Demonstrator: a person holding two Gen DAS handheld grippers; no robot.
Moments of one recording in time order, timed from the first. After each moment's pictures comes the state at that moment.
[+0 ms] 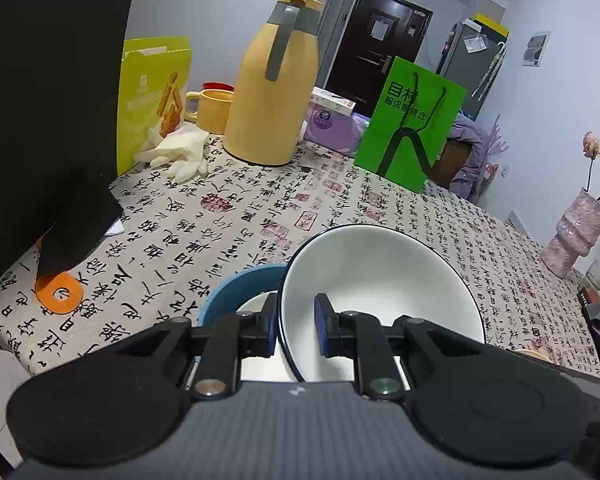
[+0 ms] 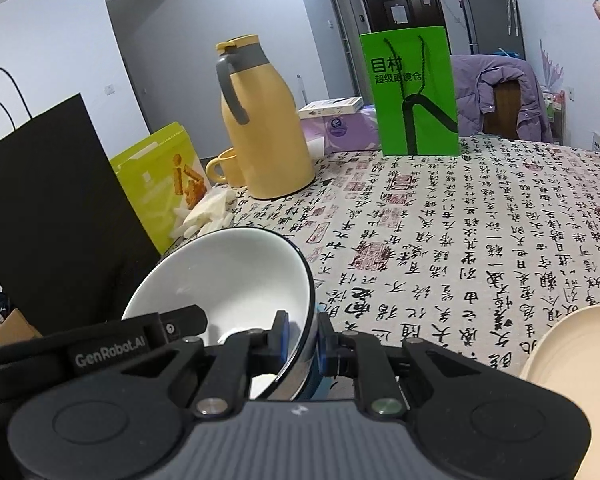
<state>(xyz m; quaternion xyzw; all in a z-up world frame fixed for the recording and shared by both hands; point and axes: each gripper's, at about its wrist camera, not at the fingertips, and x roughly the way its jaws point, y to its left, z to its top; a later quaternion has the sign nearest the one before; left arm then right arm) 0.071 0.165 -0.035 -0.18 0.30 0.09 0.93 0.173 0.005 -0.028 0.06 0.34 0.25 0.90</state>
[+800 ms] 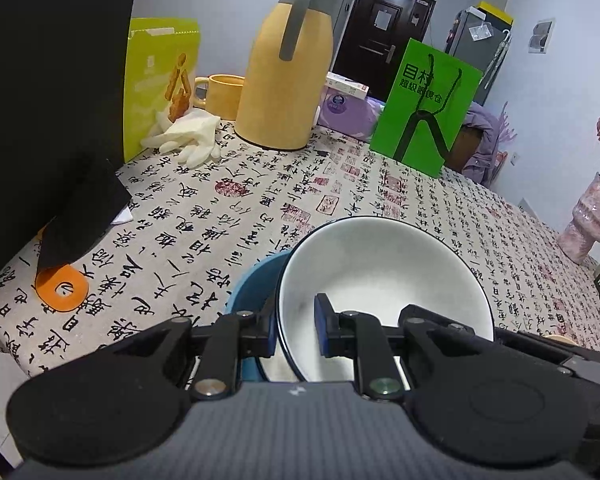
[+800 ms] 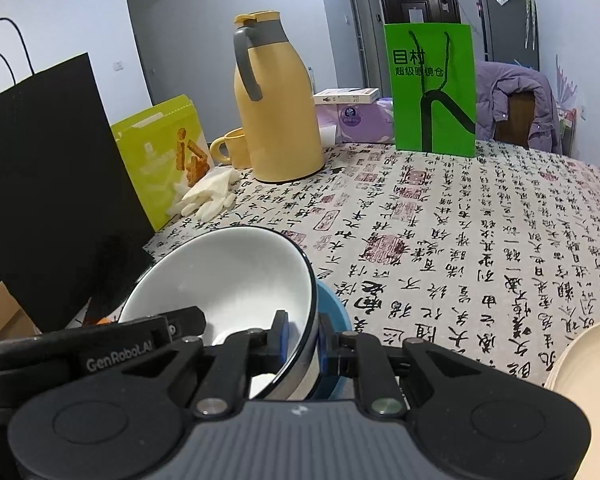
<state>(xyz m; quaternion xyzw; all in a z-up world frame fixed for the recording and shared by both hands) 0.081 0.179 -0.063 -0.16 0.32 0.10 0.93 0.181 0.031 -0.048 0.01 0.33 0.26 0.91</state>
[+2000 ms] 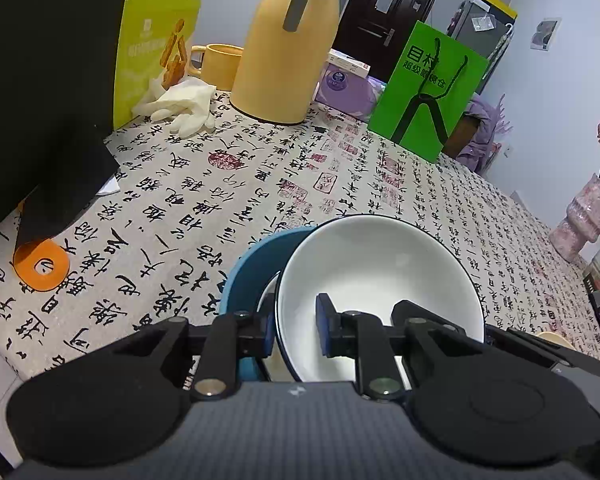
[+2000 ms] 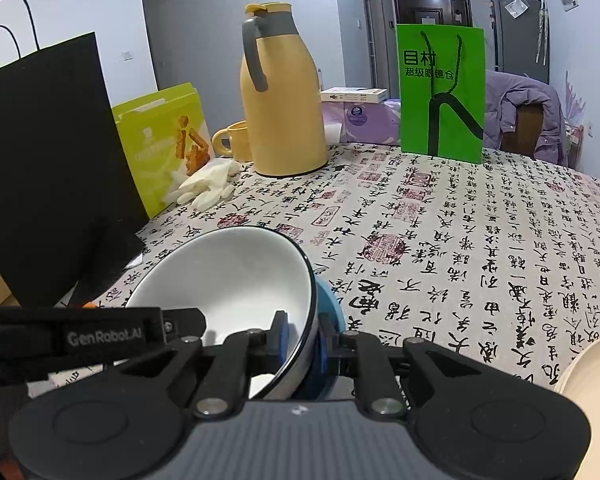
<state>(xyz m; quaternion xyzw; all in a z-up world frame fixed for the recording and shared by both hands) 0.091 0.193 -0.076 -0.20 0.34 0.08 0.91 0.187 0.032 -0.063 -0.01 0.32 0.27 0.91</state>
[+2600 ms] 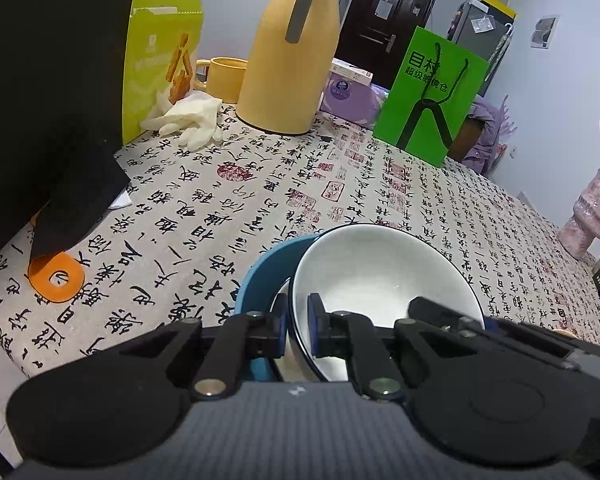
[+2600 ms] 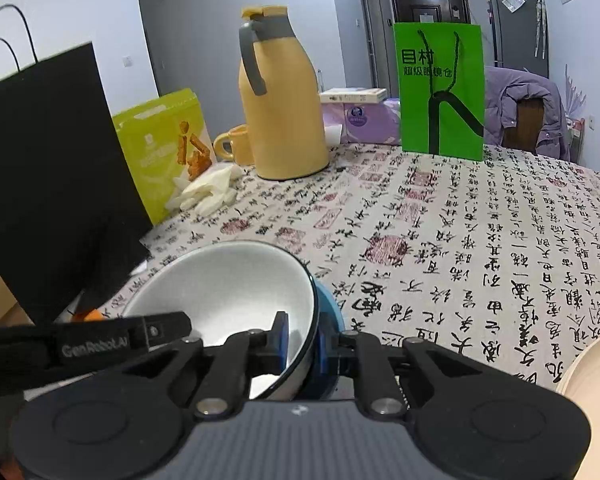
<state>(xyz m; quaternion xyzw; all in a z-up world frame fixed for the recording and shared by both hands) 0.086 0.192 -0.074 -0.17 0.33 0.09 0.92 0.187 0.025 -0.058 0.01 0.32 0.27 0.91</state>
